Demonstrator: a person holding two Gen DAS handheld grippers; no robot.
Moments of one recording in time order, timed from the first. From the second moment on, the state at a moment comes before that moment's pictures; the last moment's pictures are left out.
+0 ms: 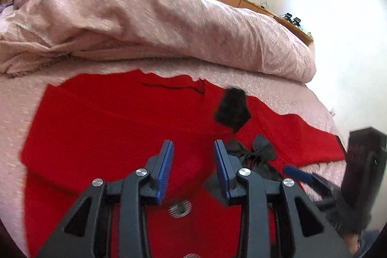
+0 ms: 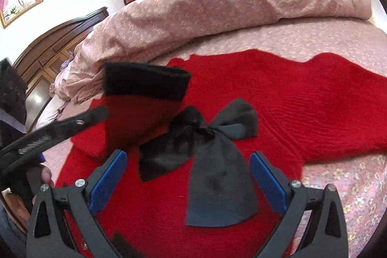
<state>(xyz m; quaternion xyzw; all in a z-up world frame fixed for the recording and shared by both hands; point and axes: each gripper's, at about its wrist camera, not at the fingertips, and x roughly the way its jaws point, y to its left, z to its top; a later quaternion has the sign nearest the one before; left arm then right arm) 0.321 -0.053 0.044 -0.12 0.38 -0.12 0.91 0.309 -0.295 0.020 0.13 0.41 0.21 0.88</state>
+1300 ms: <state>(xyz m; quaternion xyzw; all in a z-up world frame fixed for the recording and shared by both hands) 0.365 0.122 -0.006 -0.09 0.45 0.04 0.89 0.390 -0.261 0.021 0.06 0.42 0.19 0.89</state>
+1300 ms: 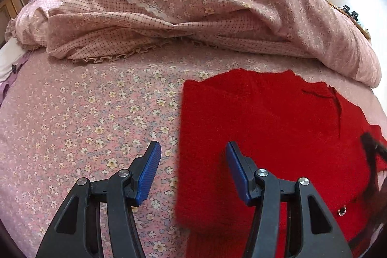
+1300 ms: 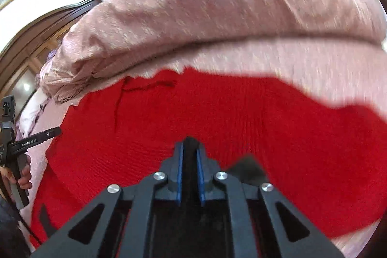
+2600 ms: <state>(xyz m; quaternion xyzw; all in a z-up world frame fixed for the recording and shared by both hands) 0.379 0.138 -0.017 -0.05 0.47 0.05 0.88 0.362 -0.250 0.004 0.09 0.46 0.20 0.86</state>
